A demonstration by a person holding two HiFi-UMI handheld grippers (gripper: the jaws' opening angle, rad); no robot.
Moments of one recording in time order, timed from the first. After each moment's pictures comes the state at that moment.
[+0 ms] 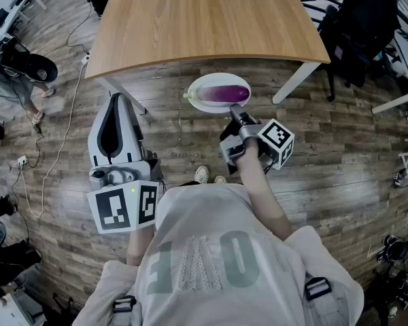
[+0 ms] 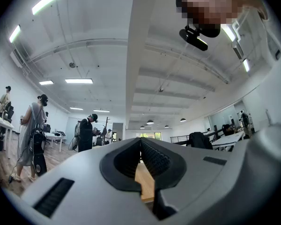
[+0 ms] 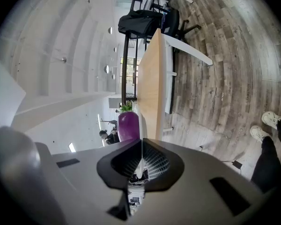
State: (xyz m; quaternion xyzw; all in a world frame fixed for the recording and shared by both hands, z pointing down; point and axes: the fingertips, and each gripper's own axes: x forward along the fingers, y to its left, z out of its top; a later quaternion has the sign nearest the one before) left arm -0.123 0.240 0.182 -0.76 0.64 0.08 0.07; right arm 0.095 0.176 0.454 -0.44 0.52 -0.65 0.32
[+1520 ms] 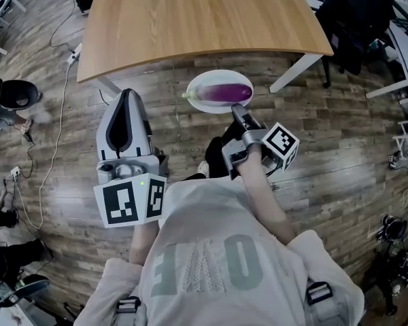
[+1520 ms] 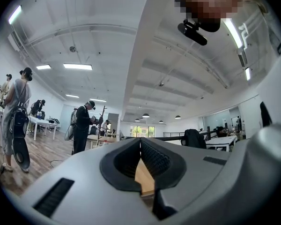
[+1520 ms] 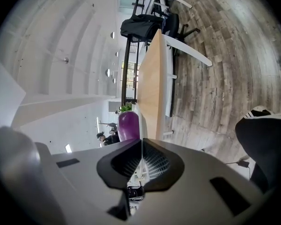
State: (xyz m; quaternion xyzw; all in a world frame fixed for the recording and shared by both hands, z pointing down) left arm -0.163 0.138 0.224 -0.79 0.61 0.06 0.01; right arm 0.054 0.130 0.455 -0.48 0.51 -0.64 0.33
